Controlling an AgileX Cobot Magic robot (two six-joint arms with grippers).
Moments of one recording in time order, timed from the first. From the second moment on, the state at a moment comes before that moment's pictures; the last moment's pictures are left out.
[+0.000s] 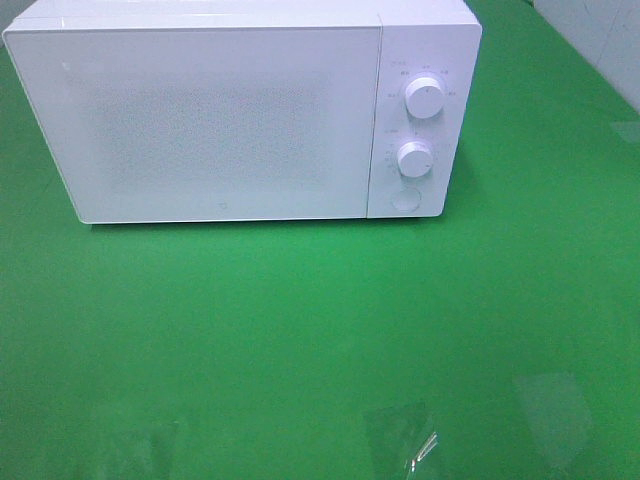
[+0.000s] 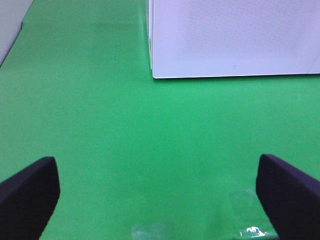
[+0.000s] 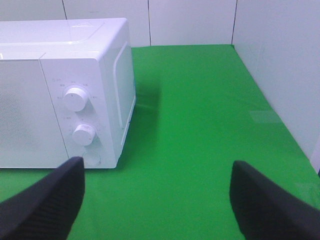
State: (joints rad) left arm 0.03 0.00 -0.52 -0.16 1.07 0.09; right arm 0.04 0.18 -0.41 -0.01 0.44 0.05
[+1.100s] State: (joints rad) left arm 0.03 0.00 -0.52 -0.16 1.07 0.09; right arm 0.04 1.01 -0.29 0.00 -0.56 0.05
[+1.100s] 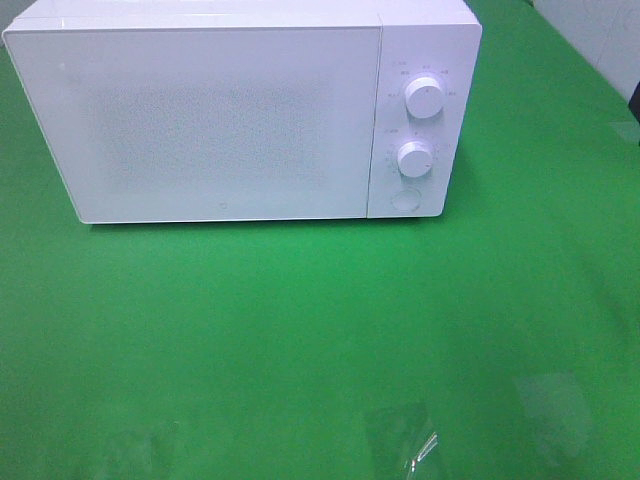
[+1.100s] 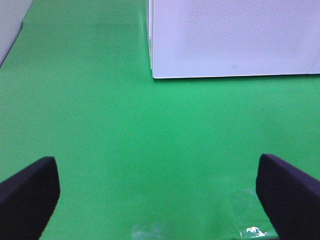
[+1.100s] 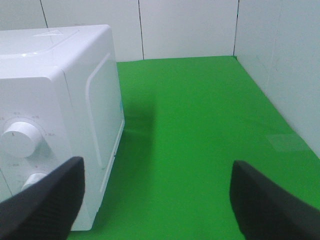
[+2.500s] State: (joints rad) left arm 0.03 0.00 -0.52 -0.16 1.07 0.09; right arm 0.82 1.75 -0.46 0.84 -1.21 -0.36
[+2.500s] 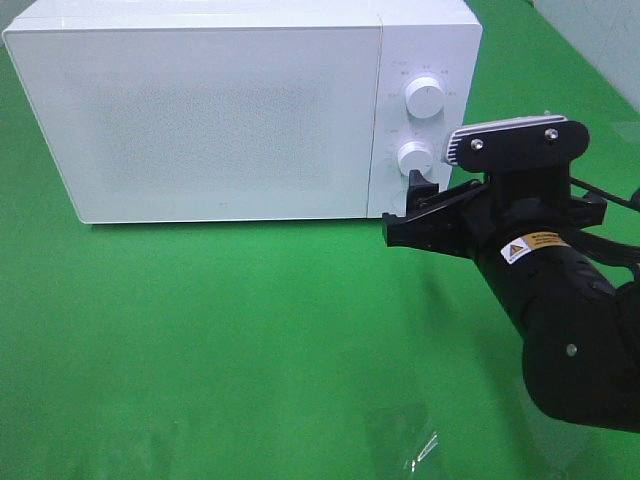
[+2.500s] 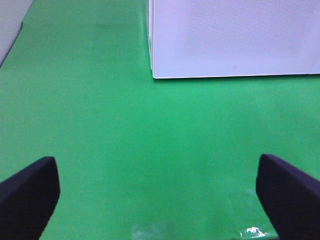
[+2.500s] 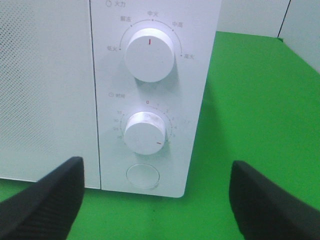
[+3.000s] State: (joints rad) left arm 0.03 0.00 -0.52 -0.16 1.07 0.09; right arm 0.74 1.89 -0.60 0.84 -1.21 -0.32
